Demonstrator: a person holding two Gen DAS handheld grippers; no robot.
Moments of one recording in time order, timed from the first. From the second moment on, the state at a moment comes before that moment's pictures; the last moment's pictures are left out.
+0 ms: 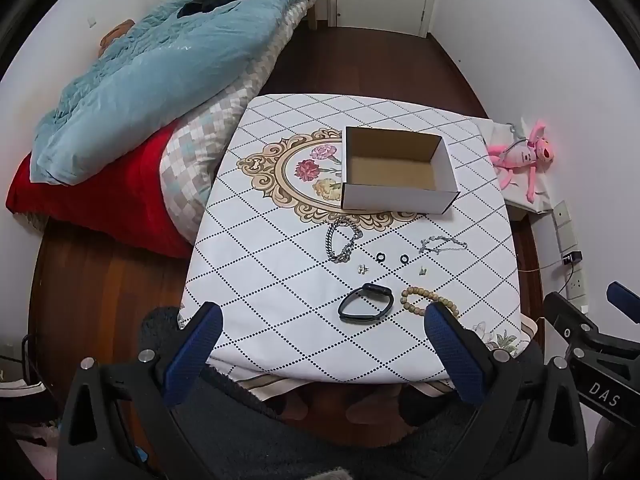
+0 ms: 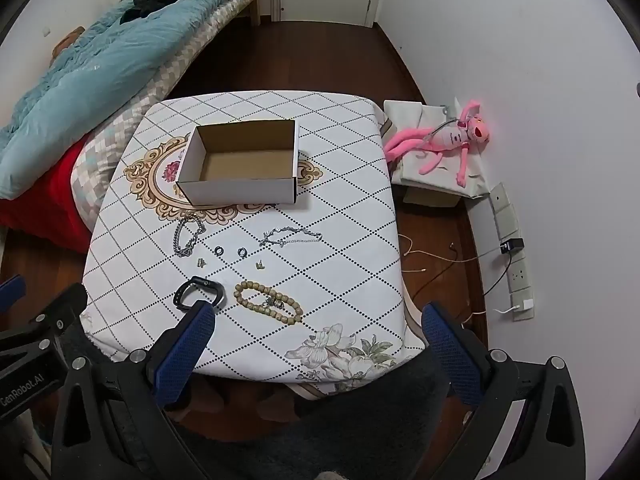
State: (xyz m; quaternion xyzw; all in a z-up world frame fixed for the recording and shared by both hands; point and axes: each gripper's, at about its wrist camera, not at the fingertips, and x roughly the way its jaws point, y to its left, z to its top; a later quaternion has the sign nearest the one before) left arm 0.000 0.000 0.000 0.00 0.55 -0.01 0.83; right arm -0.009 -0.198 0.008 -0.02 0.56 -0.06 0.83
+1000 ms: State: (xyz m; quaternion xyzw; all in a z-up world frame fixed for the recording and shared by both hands) left arm -0.001 -0.005 0.008 0.01 0.55 -0.01 0.84; right arm -0.008 -0.201 0.017 -0.01 0.55 -0.06 0.83
